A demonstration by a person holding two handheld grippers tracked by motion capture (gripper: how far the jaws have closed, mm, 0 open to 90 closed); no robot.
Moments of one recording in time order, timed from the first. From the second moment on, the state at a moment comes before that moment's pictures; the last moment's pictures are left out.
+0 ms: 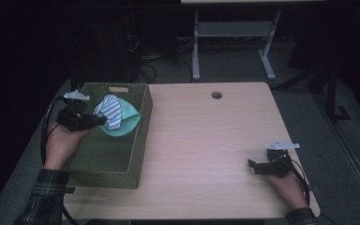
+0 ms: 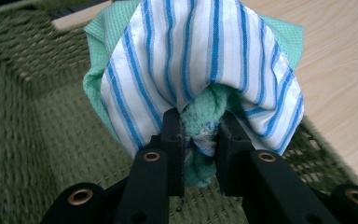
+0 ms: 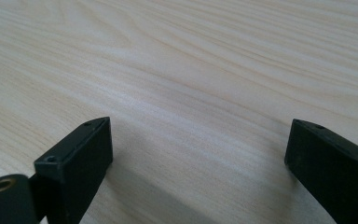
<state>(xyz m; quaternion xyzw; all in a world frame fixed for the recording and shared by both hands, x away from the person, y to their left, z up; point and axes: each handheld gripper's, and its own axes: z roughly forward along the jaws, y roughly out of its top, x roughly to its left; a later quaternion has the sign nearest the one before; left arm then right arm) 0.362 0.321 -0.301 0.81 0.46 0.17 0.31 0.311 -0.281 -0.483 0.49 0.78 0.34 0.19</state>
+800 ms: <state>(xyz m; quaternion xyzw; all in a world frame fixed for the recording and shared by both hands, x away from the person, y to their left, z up) 0.369 0.339 -0.369 0.80 0.50 0.16 0.30 0.311 -0.281 -0.483 0.49 0.78 0.34 0.19</state>
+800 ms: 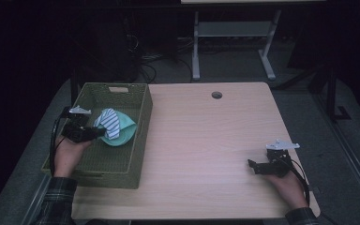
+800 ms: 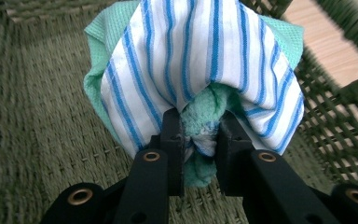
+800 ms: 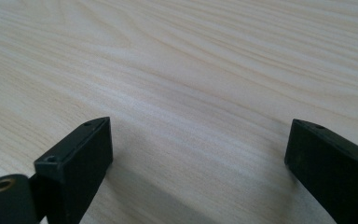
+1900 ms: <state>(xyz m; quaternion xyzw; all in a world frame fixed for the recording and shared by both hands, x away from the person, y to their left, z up) 0.378 0.334 -0.400 0.81 0.51 0.14 0.25 0.310 -0.280 -0.483 0.49 0.78 0.34 0.19</state>
